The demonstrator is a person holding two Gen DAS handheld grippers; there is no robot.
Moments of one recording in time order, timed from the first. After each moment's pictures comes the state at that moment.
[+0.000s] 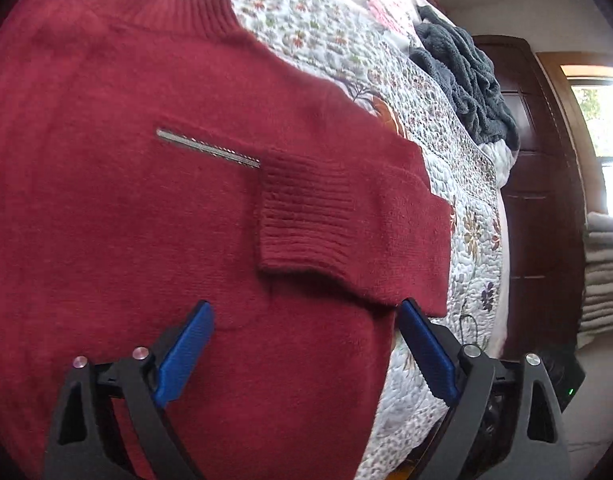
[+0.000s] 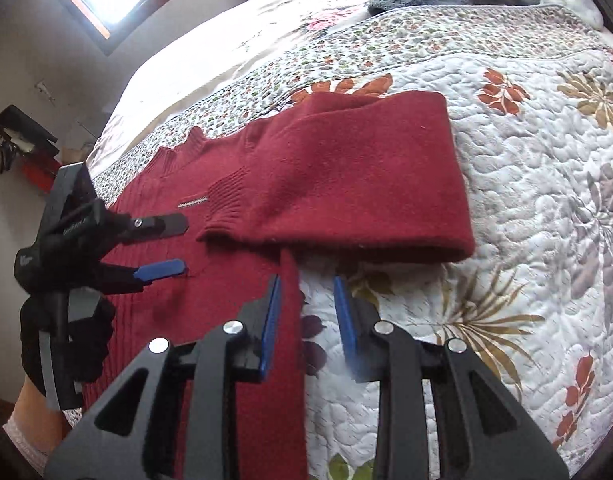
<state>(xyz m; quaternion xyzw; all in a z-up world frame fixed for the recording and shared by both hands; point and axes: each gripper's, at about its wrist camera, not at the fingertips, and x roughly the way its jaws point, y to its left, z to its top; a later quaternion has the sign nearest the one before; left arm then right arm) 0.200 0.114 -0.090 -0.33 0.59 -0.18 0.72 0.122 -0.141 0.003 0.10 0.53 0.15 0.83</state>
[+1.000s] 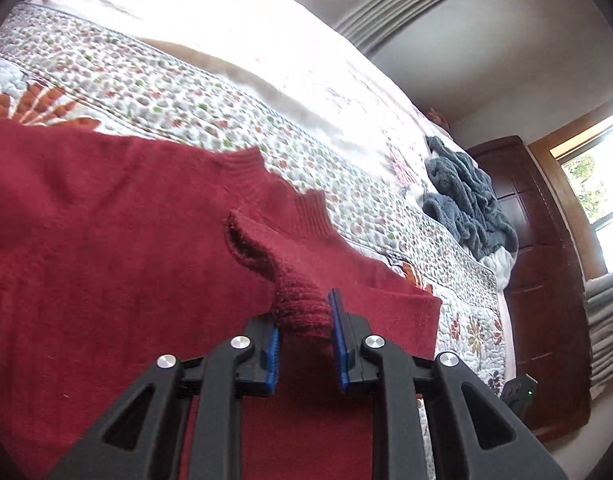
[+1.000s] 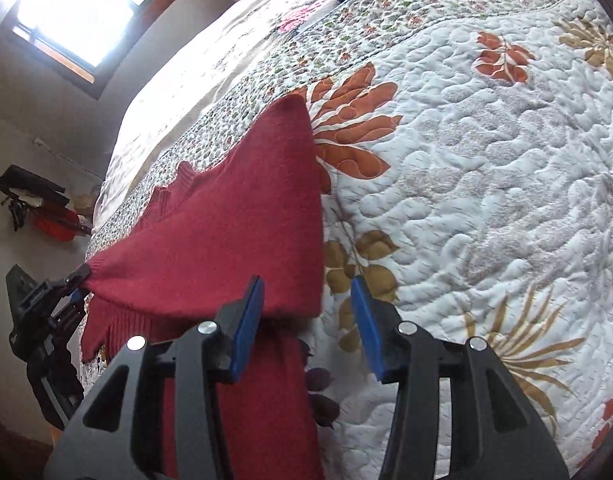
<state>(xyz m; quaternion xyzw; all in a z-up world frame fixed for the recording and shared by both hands) 0.156 0.270 -0.005 -0.33 0.42 -0.06 0.84 0.166 -0.147 -0.023 0.20 0.54 0.15 0.80</state>
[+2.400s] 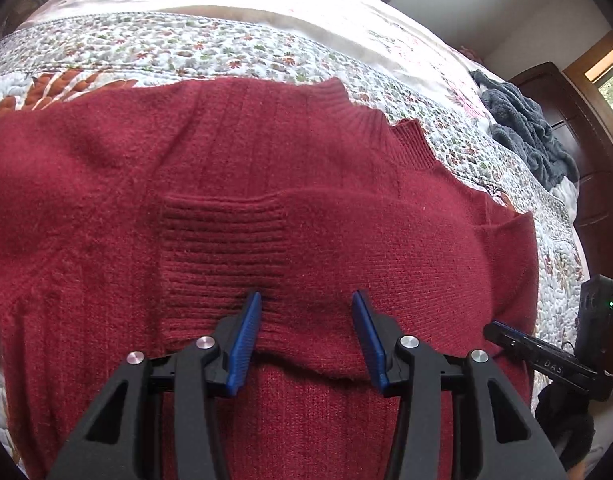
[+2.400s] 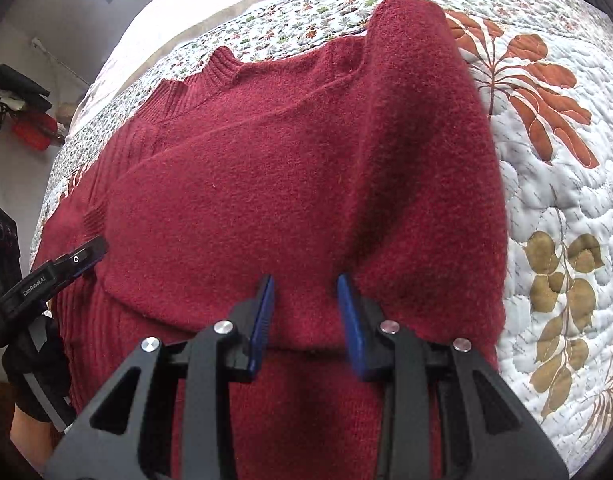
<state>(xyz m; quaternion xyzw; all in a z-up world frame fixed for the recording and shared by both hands) 0.152 0.287 -0.086 -0.20 0.50 -0.03 0.84 0.185 -0.010 -0.070 0.06 0.60 0.18 0.78</state>
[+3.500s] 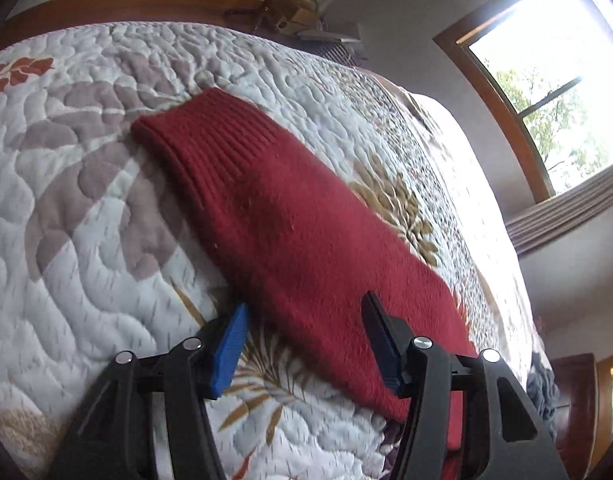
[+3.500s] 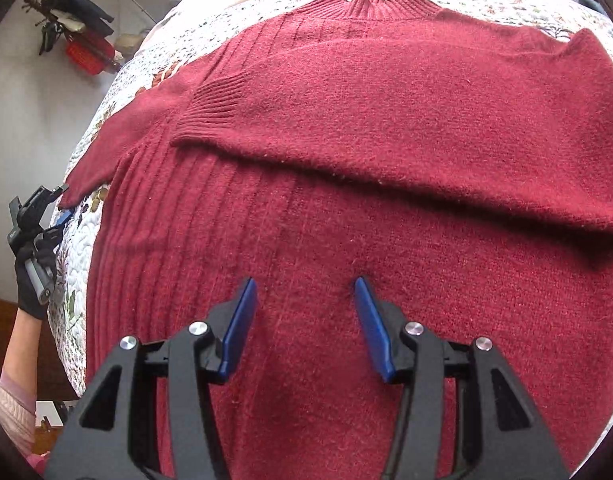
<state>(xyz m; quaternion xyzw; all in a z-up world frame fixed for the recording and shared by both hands) -0.085 0.669 -0.081 -0.47 0.26 0.27 0.80 0.085 0.112 -0.063 -0.01 0.61 0.29 0.74</state>
